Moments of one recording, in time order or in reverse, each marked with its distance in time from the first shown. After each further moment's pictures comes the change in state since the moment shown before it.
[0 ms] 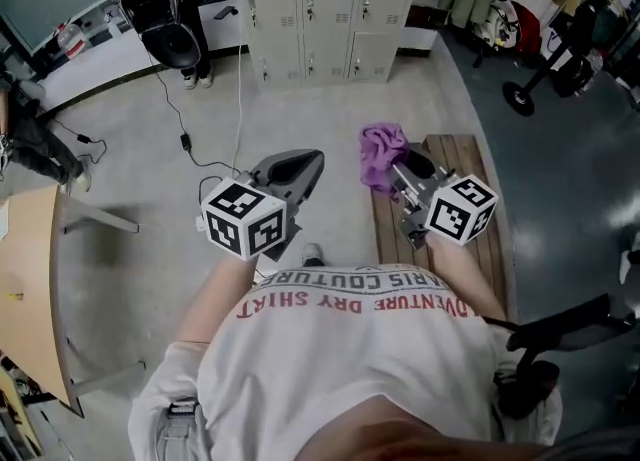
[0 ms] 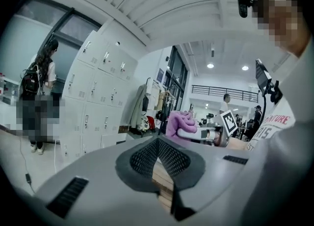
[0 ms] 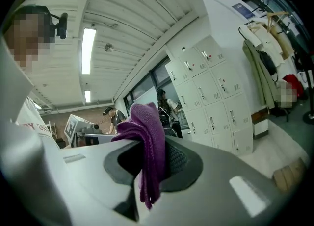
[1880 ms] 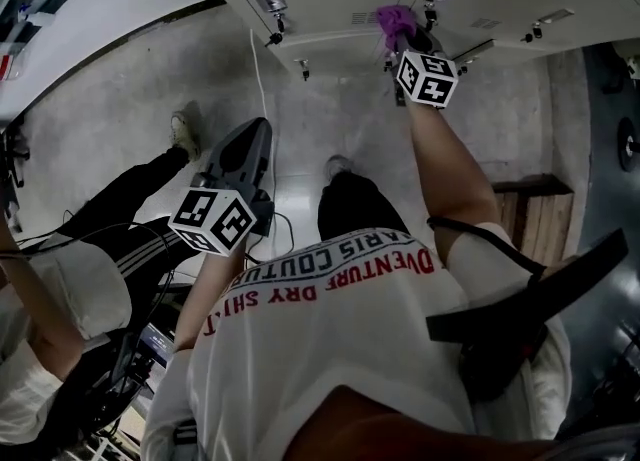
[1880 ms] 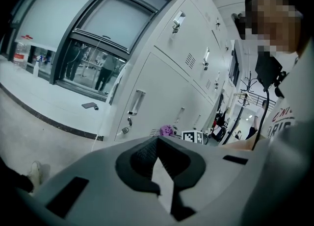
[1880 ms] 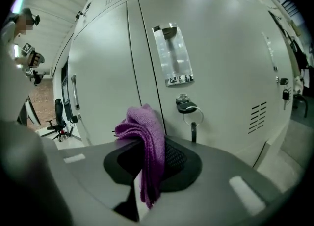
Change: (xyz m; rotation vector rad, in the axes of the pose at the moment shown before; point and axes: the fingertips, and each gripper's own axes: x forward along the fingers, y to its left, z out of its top) left arm 0.343 0.964 -0.039 -0.320 0.089 0.381; right arm 0.896 -0.814 -0.164 -0.011 0.149 -0.526
